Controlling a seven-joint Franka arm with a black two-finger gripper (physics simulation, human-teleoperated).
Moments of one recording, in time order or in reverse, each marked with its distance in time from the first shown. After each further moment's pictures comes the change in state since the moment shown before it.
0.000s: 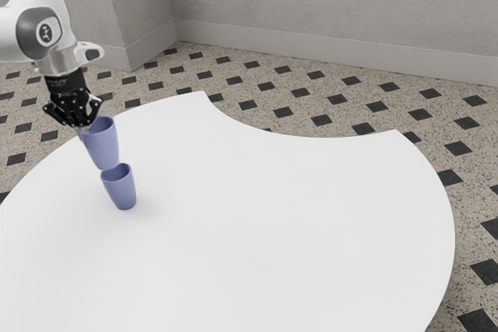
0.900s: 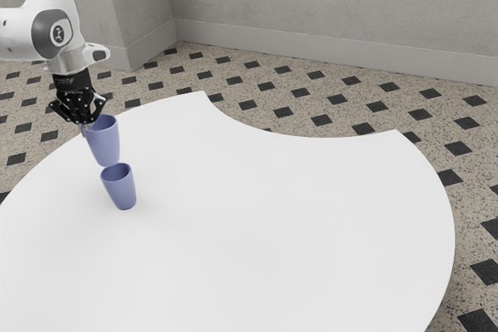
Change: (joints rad) arm 0.027 0.146 -0.007 0.144 0.030 -0.014 0.014
